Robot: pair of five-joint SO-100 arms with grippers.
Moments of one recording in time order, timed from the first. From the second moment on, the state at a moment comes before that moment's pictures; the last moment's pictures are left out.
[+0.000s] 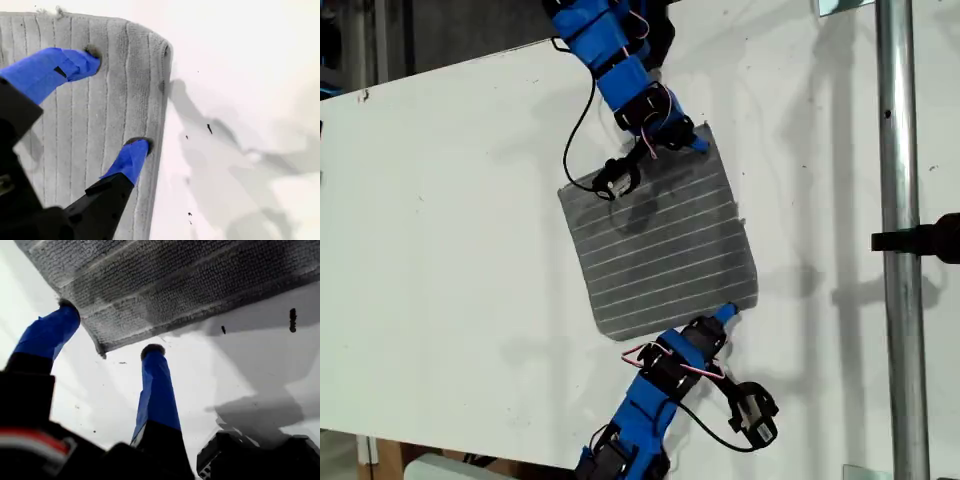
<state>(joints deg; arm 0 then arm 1) 25.2 63.5 55.2 90.0 -87.1 -24.4 100.8 128.1 67.5 63.7</state>
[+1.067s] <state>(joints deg) 26.1 47.3 50.6 76.4 -93.3 -23.5 86.6 121.0 62.4 63.0</state>
